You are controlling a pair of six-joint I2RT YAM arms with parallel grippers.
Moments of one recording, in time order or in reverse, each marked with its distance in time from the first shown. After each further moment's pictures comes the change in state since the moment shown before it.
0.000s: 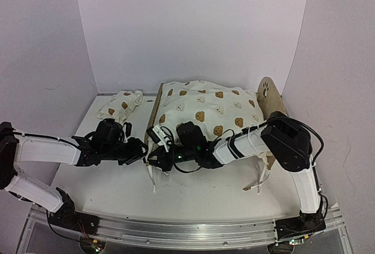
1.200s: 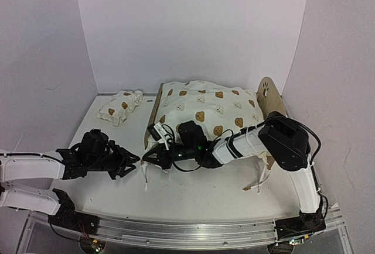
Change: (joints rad) left arm 0.013 -0.251 -0.183 -0.061 0.048 -0.493; right arm -0.018 0.021 0.005 0.092 -0.042 0.042
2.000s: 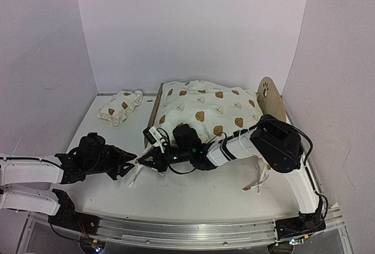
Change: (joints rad) left arm 0.000 -0.037 -0.069 0.102 -0.081 -0.251; right arm 0.011 0.079 0.072 -0.005 -0.010 0.003
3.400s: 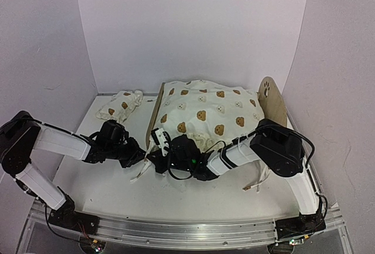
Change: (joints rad) left arm 0.092 0.479 0.257 0.068 0.148 0.471; right arm 0.071 -0.026 -0.093 0.028 0.554 0.056
